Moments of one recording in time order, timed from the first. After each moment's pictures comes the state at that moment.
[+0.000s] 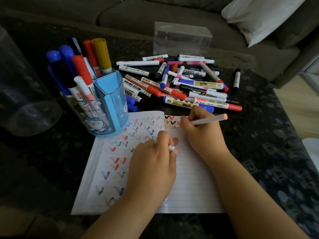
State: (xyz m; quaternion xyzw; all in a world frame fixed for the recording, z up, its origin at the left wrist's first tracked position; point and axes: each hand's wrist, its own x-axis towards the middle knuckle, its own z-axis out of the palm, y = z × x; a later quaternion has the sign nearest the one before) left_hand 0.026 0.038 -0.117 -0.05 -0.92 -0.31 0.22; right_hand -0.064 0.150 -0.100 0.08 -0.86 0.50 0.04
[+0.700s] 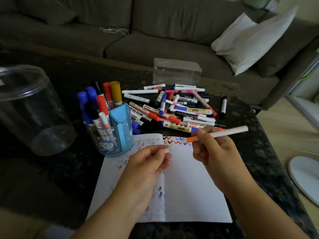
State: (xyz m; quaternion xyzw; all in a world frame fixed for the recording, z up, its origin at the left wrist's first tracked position) left_hand 0.030 0.025 -0.059 0.19 -0.52 -0.83 0.01; right_hand -0.013 0.166 -0.022 0.07 -0.67 0.74 -0.07
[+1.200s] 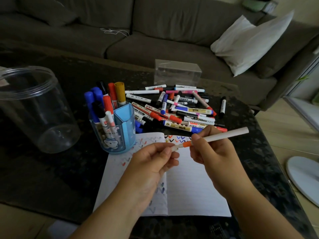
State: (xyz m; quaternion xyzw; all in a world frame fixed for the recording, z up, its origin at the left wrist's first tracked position) left_hand 0.043 0.023 -0.038 0.14 -0.52 -0.84 -0.03; right_hand 0.009 0.161 -0.015 0.12 -0.75 0.65 -0.03
